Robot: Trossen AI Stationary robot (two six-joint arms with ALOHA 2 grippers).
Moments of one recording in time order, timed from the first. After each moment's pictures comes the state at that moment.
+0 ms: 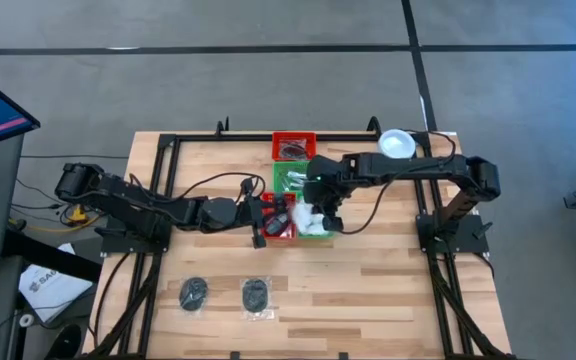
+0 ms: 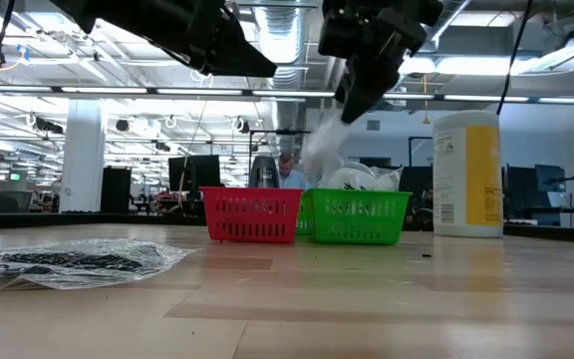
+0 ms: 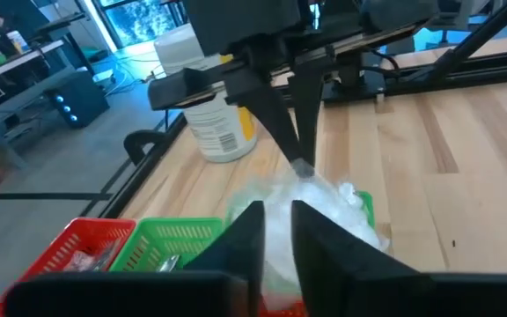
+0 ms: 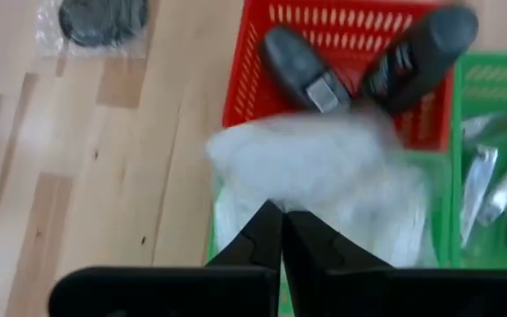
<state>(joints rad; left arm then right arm) -0.15 1.36 0.70 0.38 -0.48 0.14 -0.15 1.65 1.34 -0.76 -0.24 -0.22</state>
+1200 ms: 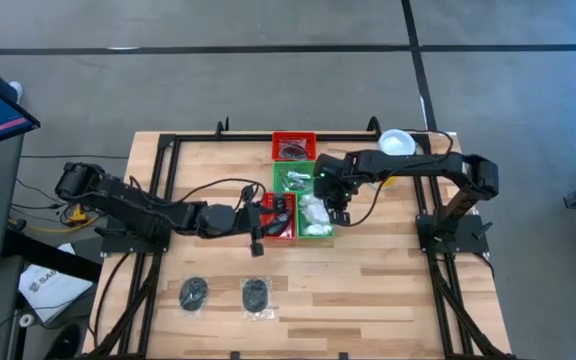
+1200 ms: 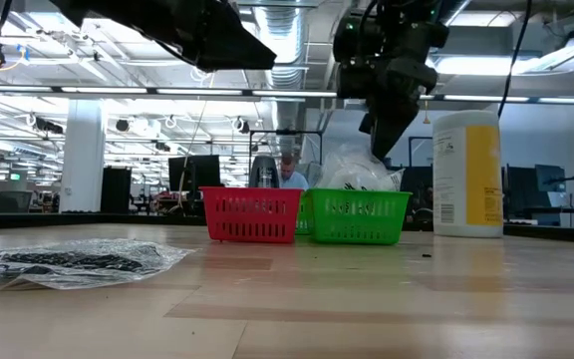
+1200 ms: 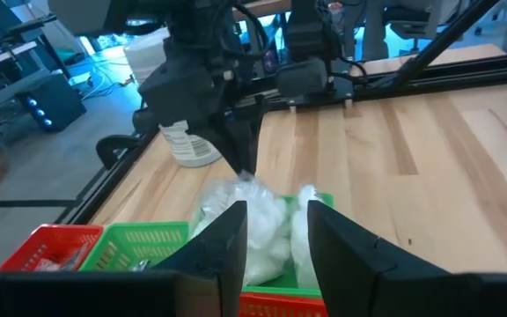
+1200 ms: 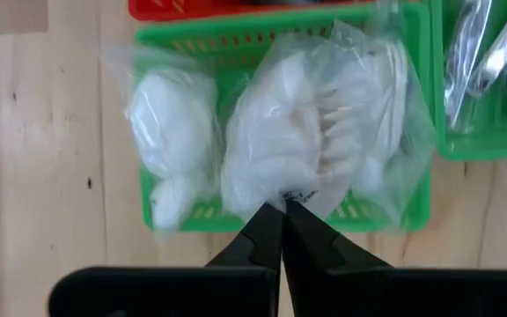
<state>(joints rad) -0.21 1.36 0.70 0.37 -0.48 0.11 -0.23 1.66 1.23 -0.84 -0.18 -0.18</state>
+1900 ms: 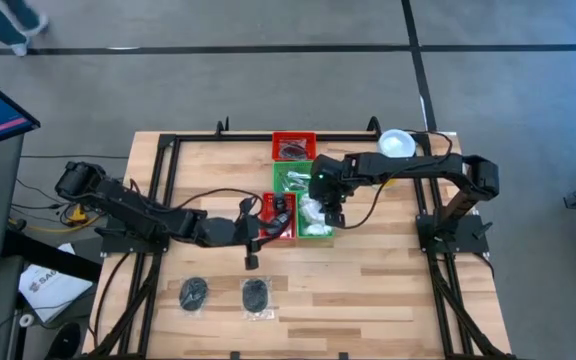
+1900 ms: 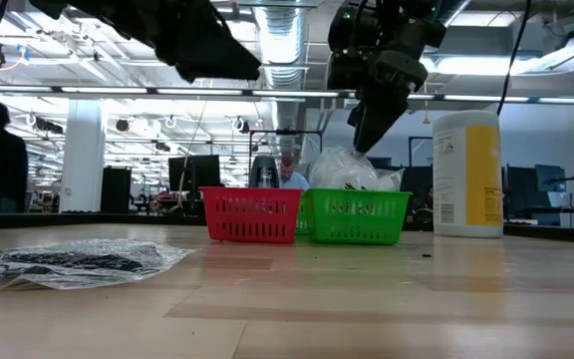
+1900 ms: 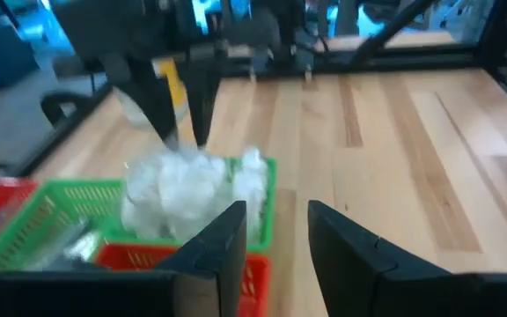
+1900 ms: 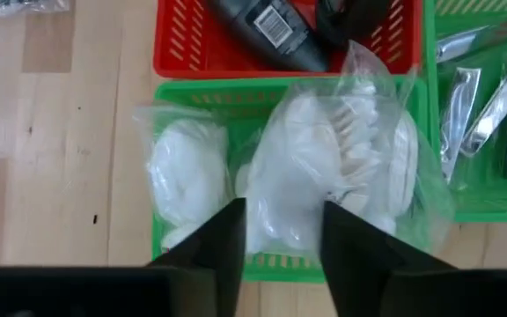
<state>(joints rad) -0.29 1.36 0.70 0.27 -0.47 -0.05 -0.21 1.66 1.23 -0.74 -0.18 -0.19</state>
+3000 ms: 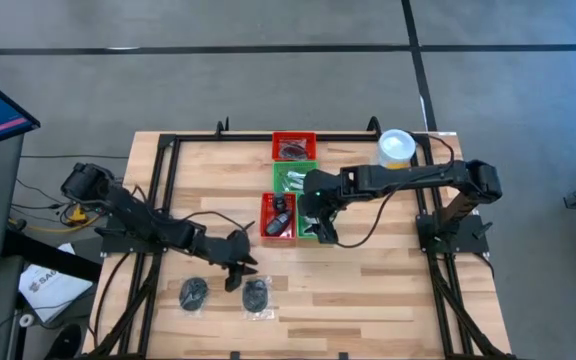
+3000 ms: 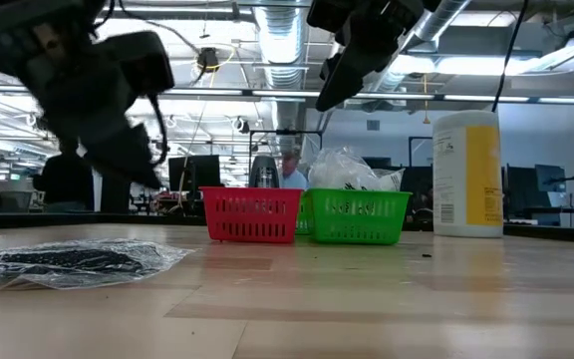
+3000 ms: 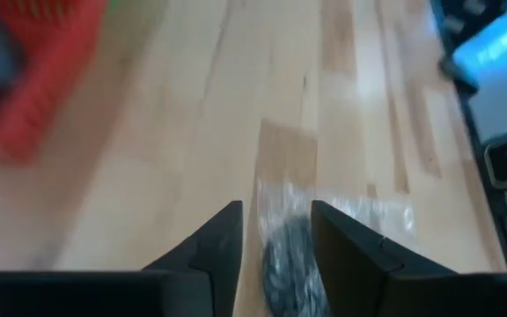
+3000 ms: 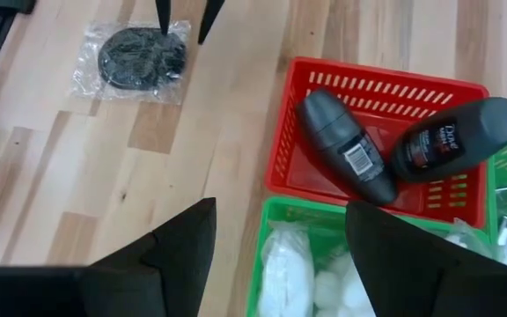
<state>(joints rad) -0.38 1.42 0.50 0.25 -0.14 -0.59 -0.03 1.66 1.34 -0.65 -0.19 -0.17</state>
